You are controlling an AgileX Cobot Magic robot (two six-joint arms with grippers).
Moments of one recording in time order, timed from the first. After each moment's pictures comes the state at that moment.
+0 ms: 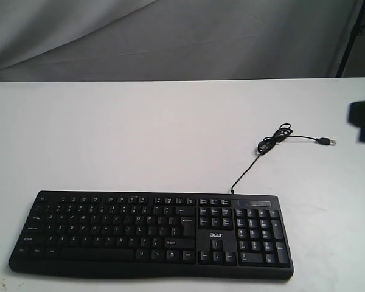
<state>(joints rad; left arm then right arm) -0.17 0.00 0.00 0.04 0.26 -0.02 0.40 0.82 -0.70 0.12 0.53 0.11</state>
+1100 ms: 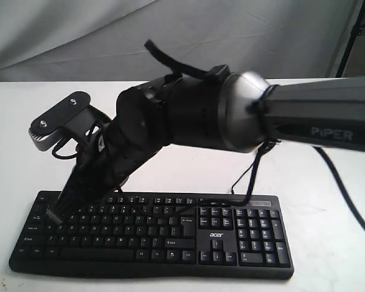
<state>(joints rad) -0.17 0.00 0.00 0.04 0.26 -0.02 0.94 2.00 -1.48 0.23 0.52 -0.29</state>
